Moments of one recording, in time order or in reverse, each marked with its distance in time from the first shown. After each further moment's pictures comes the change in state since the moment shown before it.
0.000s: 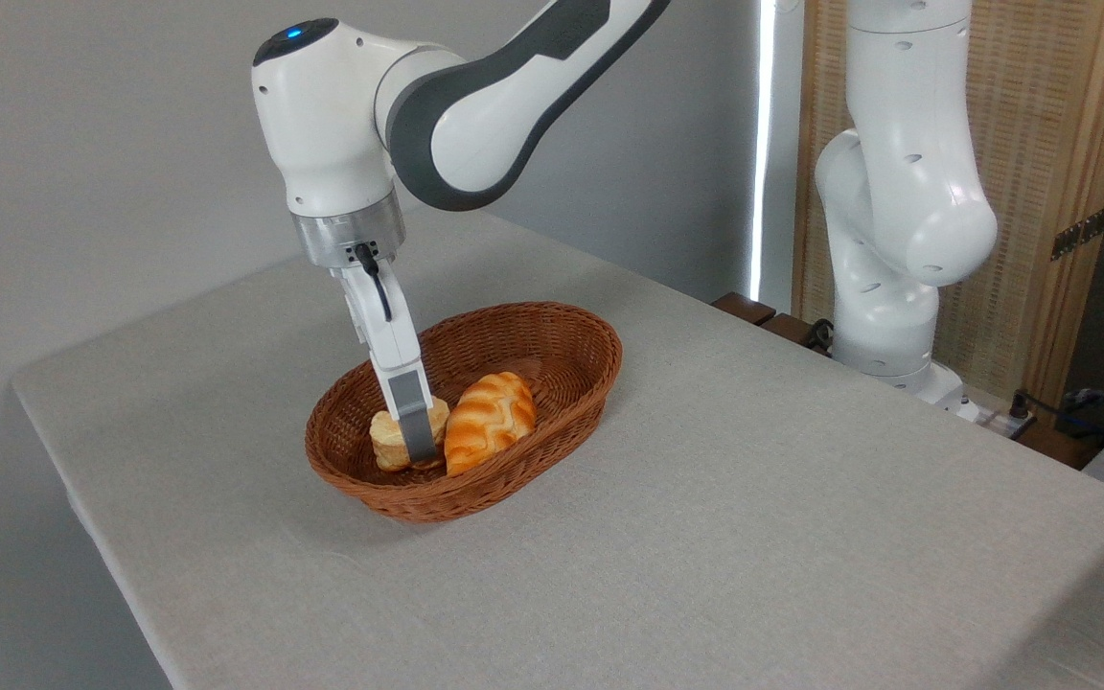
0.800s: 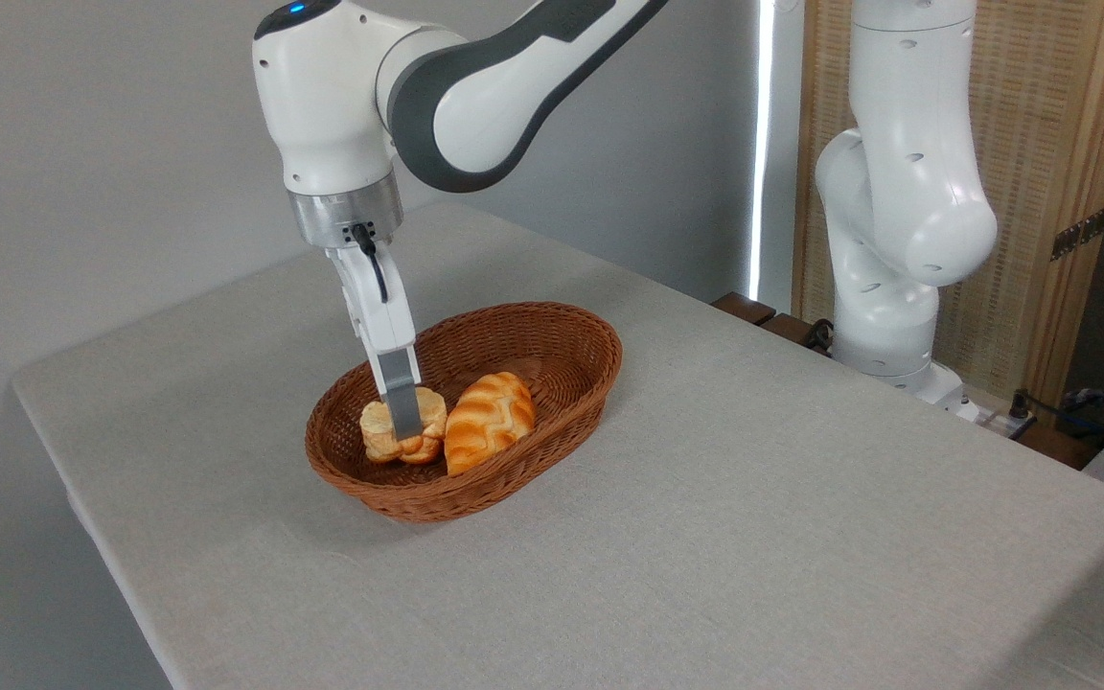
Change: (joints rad) arm -0.002 -0.027 0.000 0.009 0.000 0.000 -0.005
